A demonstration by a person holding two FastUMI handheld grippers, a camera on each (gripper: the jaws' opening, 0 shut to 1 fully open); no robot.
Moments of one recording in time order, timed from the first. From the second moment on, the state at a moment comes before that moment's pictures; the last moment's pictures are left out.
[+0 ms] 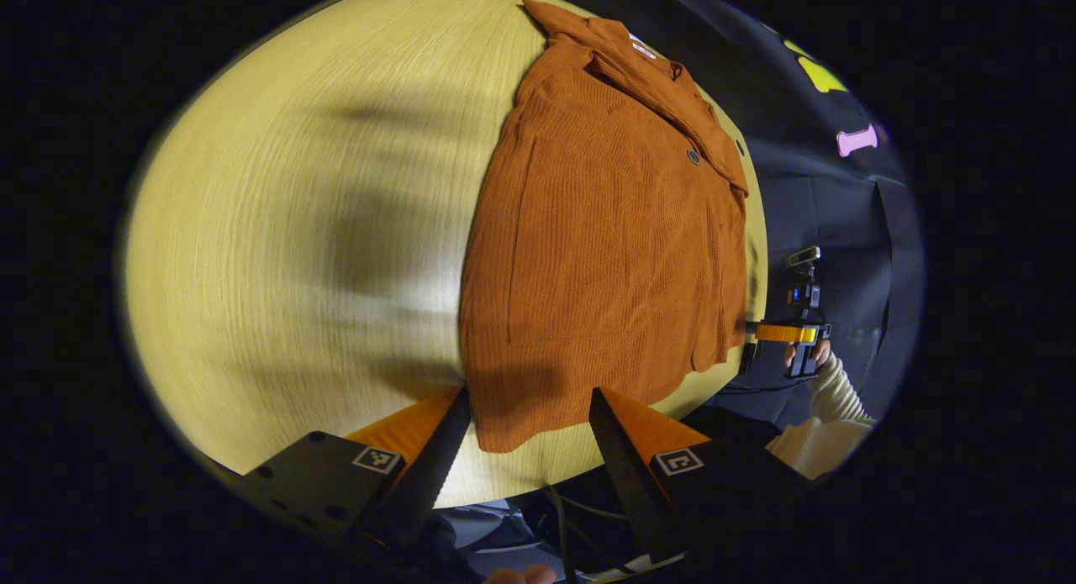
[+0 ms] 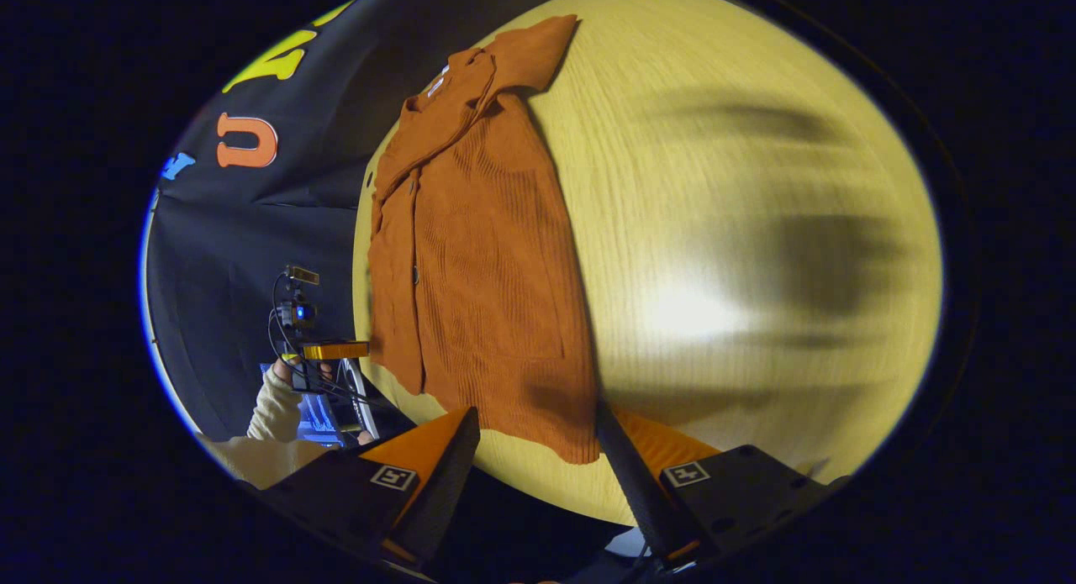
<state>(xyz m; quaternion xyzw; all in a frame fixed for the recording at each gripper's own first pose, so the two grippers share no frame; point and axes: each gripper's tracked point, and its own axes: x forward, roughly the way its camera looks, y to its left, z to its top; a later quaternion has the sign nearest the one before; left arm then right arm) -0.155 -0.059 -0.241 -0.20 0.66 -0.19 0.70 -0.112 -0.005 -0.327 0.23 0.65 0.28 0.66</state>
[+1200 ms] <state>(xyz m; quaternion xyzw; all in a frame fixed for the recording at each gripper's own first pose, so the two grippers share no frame) -0.111 -0.132 -0.104 -0.08 0.59 -0.11 0.79 -0.104 0.018 -0.248 0.16 0.56 0.28 0.76</state>
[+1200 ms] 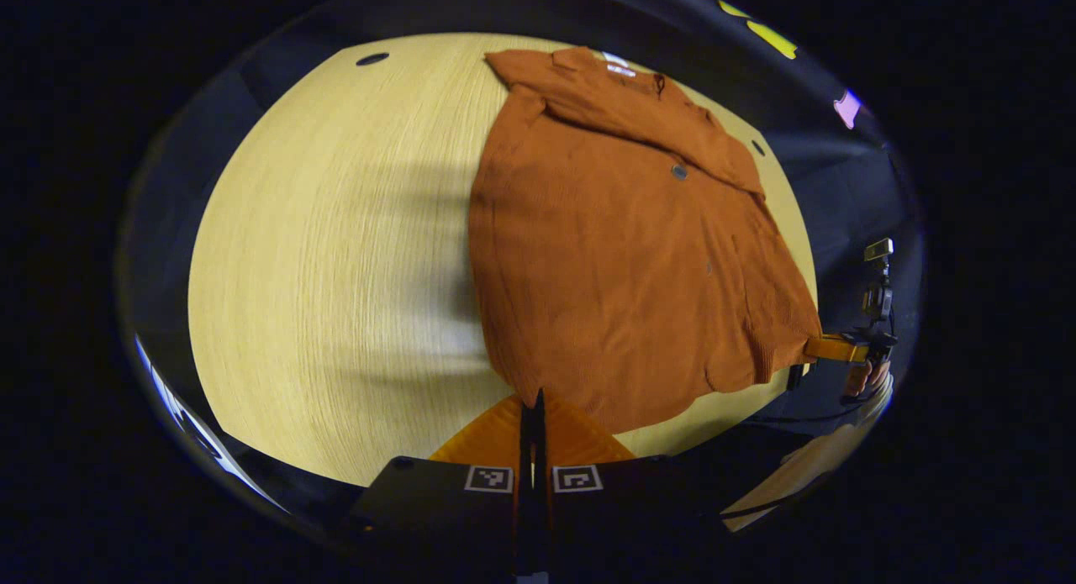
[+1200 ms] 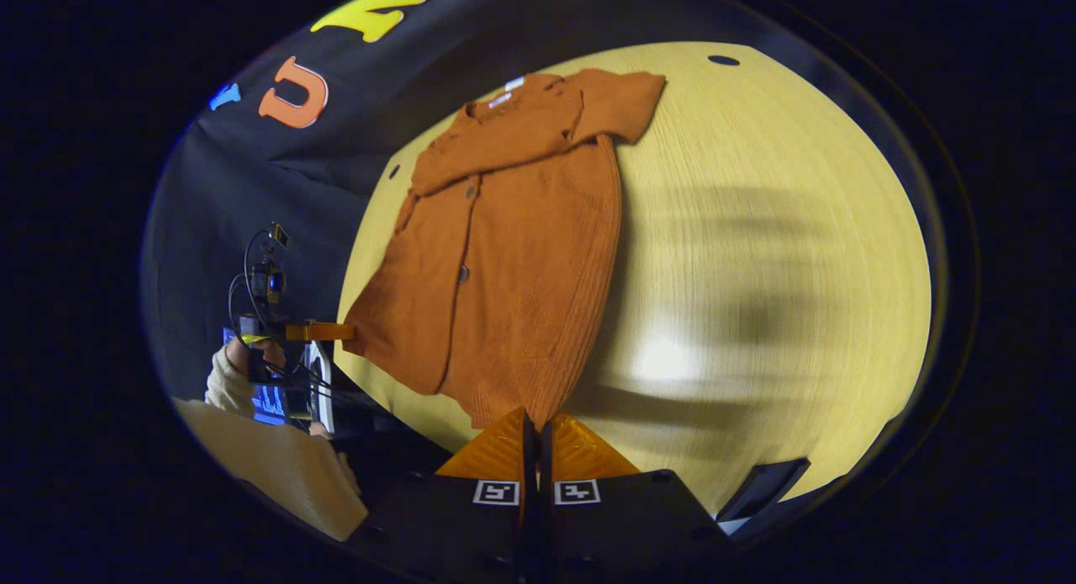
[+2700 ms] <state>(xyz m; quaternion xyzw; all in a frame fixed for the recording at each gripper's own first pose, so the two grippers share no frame) 0.394 -0.167 -0.004 0.04 0.39 -0.01 0.92 0.394 0.080 -0.261 0.28 0.42 0.13 0.85</state>
